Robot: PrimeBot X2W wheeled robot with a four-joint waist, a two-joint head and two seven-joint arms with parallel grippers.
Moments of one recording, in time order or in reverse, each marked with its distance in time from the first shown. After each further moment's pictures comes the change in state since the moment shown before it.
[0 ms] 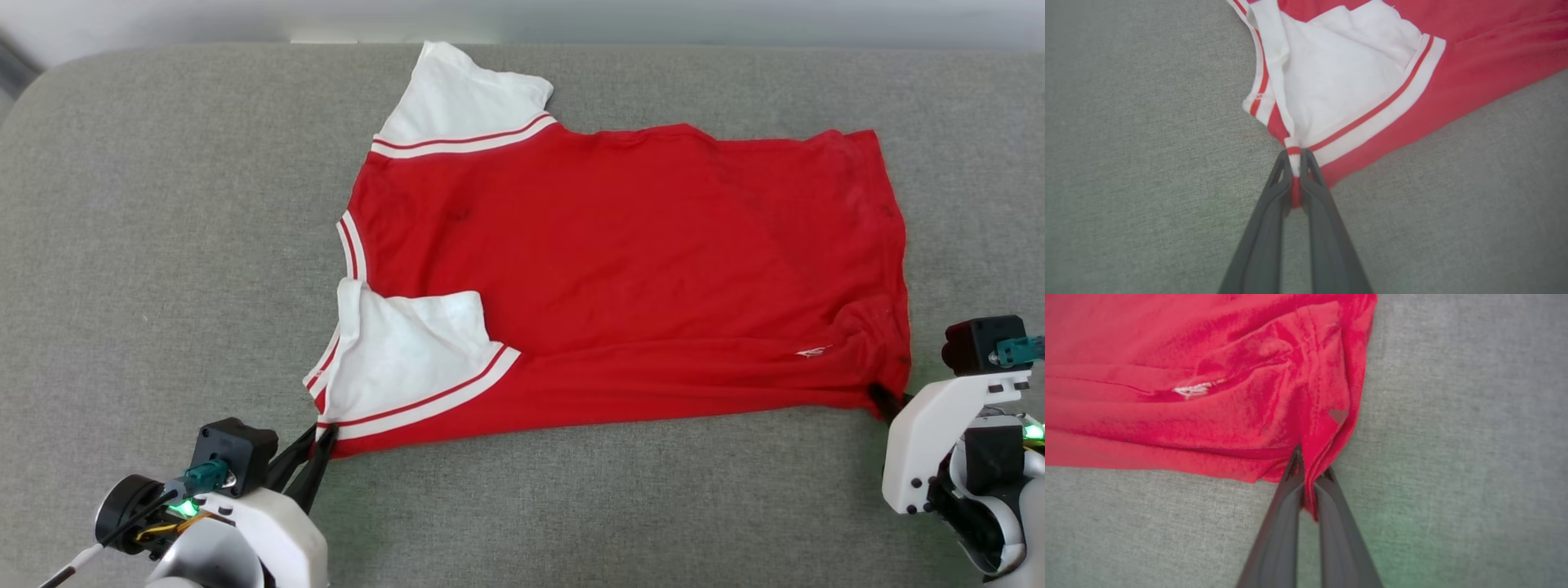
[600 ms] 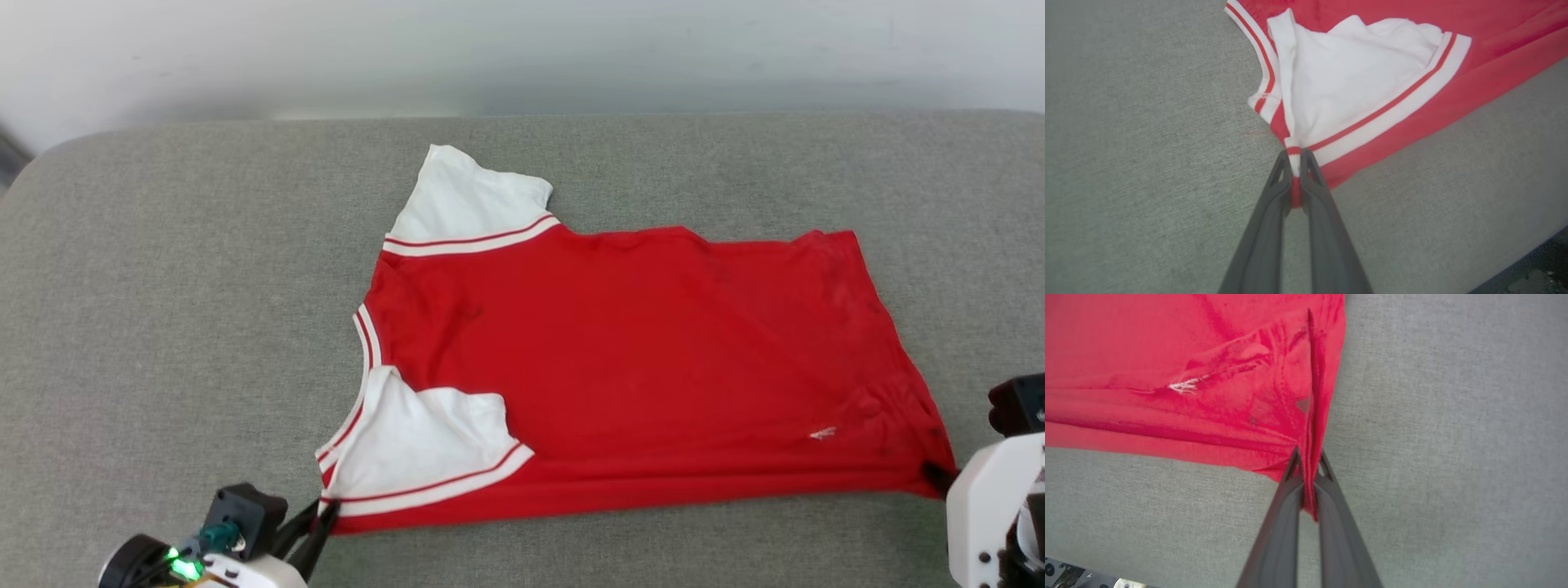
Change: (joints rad) left arm 0.087 0.055 -0.044 0.023 0.002 -0.037 -0.008; right arm 0.178 -0.137 -0.010 -0.212 0.099 0.000 0.190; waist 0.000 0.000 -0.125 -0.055
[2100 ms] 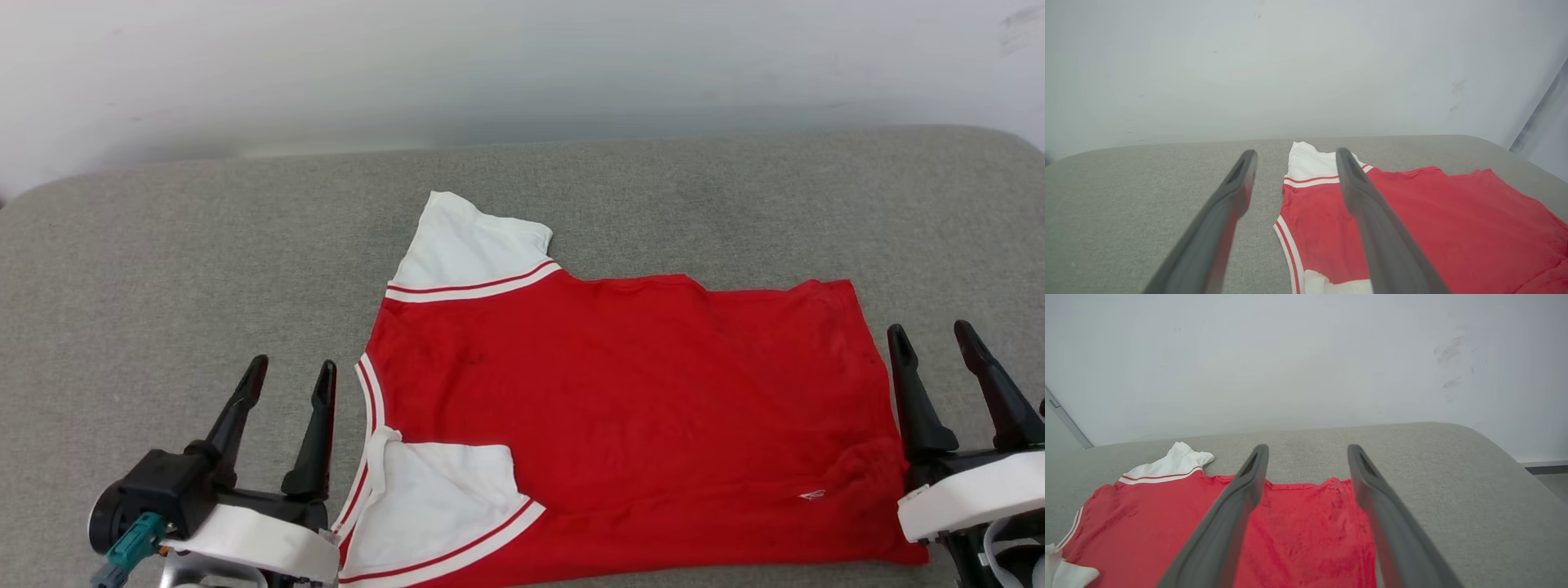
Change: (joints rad) left arm -0.015 -0.265 0.226 -0.025 0.057 0.001 -0.390; right arm 0.006 0.165 -0.005 -0.026 -0.026 -0.001 -0.817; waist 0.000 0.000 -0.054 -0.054
